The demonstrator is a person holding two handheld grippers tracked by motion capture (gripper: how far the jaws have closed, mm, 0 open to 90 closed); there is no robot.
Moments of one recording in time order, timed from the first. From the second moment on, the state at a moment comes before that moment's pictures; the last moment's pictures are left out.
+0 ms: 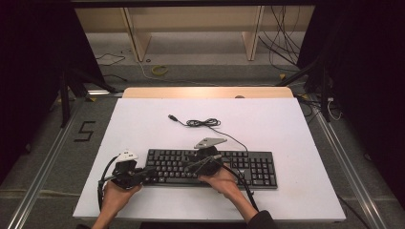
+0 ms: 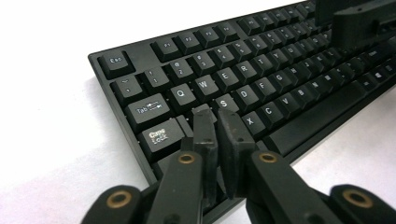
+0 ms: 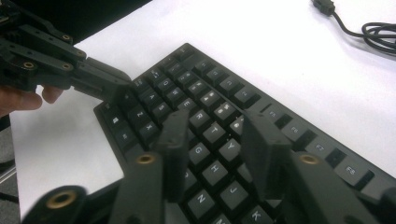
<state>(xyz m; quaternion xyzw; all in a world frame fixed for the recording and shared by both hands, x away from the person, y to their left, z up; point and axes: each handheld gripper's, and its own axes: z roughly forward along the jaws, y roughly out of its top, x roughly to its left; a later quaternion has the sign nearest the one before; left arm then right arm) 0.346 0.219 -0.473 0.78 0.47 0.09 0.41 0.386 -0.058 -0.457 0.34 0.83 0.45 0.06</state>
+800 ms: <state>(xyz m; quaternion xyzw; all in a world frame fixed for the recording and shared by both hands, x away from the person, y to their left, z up) 0.349 0.219 -0.476 0.79 0.47 0.09 0.39 0.403 -0.028 -0.472 0.34 0.85 0.41 0.06</state>
